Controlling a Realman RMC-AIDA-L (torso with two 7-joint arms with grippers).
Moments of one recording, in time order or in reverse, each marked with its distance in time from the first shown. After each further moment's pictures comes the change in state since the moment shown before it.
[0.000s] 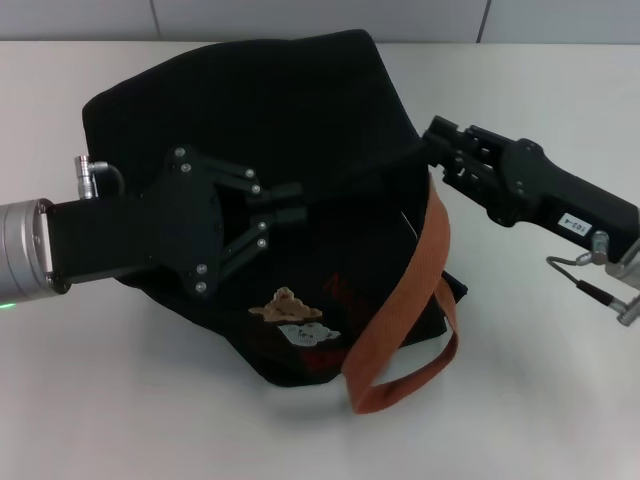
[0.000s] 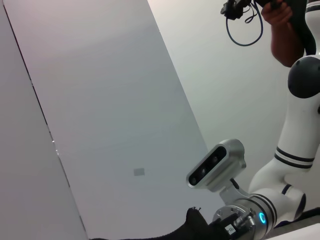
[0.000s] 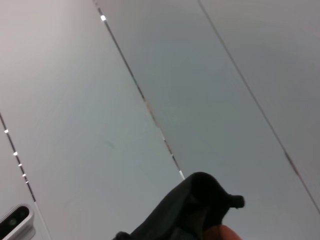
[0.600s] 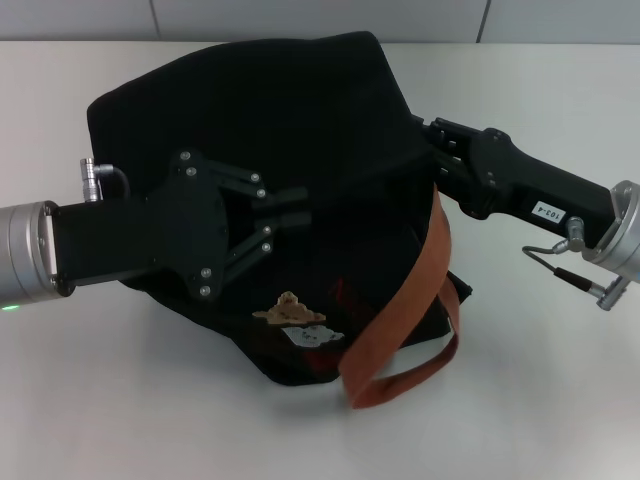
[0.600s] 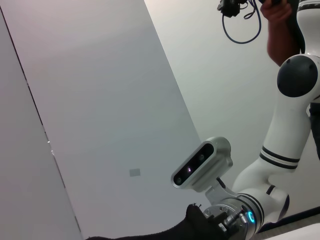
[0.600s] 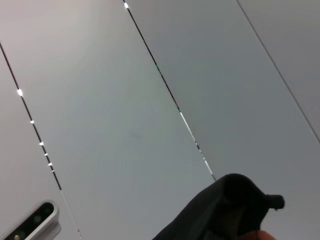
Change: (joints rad) left arm -0.002 -0.002 0.011 -0.002 0.000 0.000 -0.001; right arm 0.058 0.001 -0.041 0.005 0.000 -0.001 0.036
